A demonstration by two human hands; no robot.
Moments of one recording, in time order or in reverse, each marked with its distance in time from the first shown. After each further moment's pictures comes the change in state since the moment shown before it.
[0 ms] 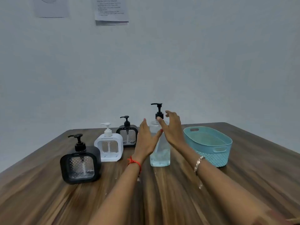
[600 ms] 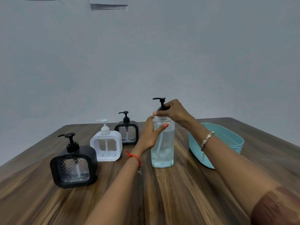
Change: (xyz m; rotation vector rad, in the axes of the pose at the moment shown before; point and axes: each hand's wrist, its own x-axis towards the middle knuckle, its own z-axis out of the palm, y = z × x) left_hand 0.038 -0.014 0.008 -0.228 -0.089 -0.012; right_hand 0.071 0.006 -0.007 0.182 -0.376 0.114
